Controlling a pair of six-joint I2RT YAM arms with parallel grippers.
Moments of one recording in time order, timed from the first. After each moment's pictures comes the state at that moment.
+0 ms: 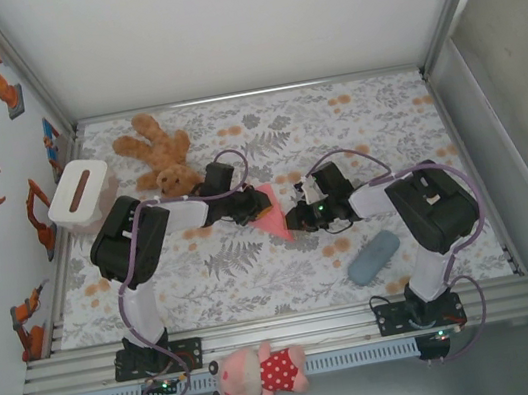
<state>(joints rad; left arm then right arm) -0.61 1.96 1.00 0.09 0.59 -0.97 0.49 1.77 0.72 0.10 -0.72 0.60</state>
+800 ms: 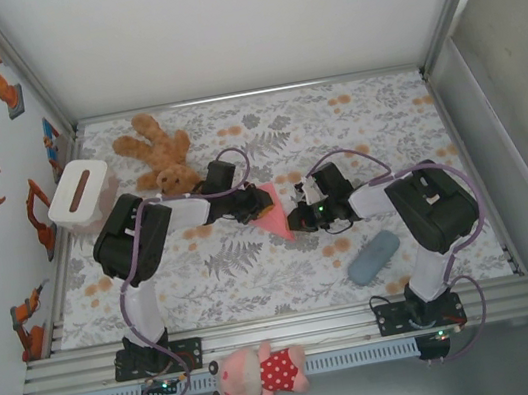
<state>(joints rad) -0.61 1.99 1.03 0.08 0.60 -0.97 0.49 1.78 0.72 0.09 -0.69 0.59</state>
